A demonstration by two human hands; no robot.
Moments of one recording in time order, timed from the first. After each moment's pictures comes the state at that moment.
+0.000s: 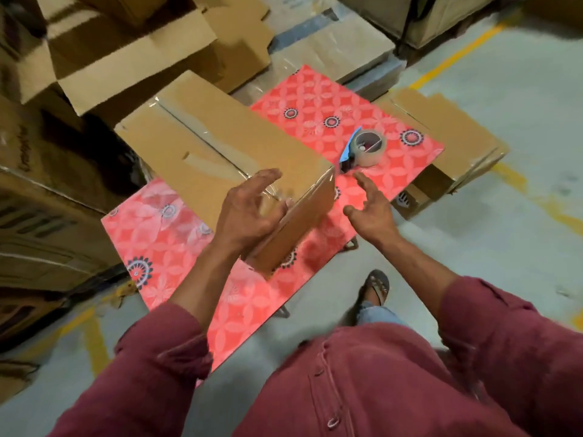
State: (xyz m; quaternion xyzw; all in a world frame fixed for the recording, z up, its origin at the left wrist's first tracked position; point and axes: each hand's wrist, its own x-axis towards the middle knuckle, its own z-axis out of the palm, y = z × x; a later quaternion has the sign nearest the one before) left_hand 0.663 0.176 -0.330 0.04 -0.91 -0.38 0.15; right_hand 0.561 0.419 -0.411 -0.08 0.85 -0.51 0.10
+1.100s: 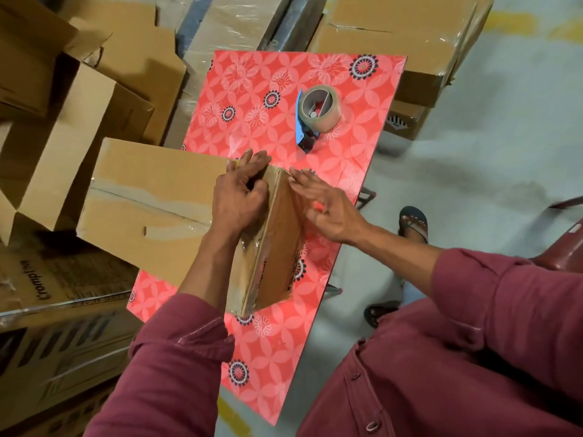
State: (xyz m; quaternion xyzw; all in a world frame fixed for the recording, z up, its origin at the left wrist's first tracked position) left_hand 0.525 0.200 -0.347 -0.03 -0.95 -0.30 -0.07; right_hand 0.557 0.382 -0.474 -0.19 0.72 -0.66 0.03
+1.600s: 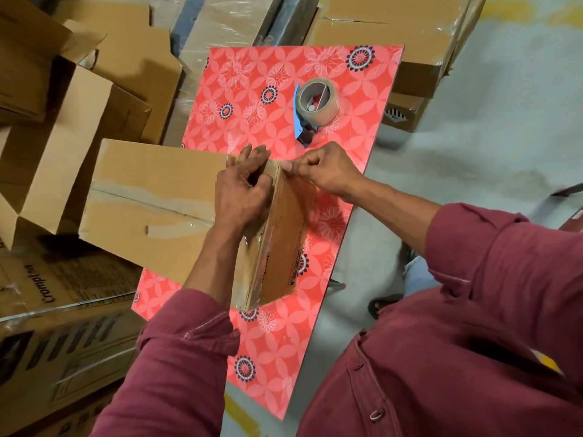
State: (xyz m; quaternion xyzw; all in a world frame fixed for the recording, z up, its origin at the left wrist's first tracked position) left_hand 0.527 0.206 -0.347 -0.01 -0.95 -0.30 -0.07; right_hand 0.507 0.391 -0.433 0.00 0.70 -0.70 0.16
